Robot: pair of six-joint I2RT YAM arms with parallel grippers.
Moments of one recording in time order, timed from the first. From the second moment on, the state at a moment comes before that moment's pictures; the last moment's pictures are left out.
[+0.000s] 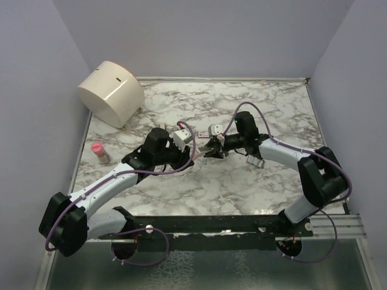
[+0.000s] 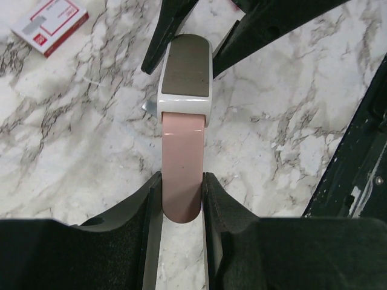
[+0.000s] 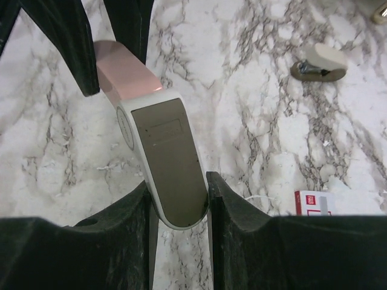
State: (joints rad) left arm -0.63 1.13 0.70 -0.12 0.45 -0.05; right arm 0.50 1.56 0.86 0.14 -1.00 -0.66
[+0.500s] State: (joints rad) left arm -0.64 1.15 0.70 -0.19 0.37 -0.05; right arm 0.63 1.65 0.92 -0.03 -0.75 -0.85
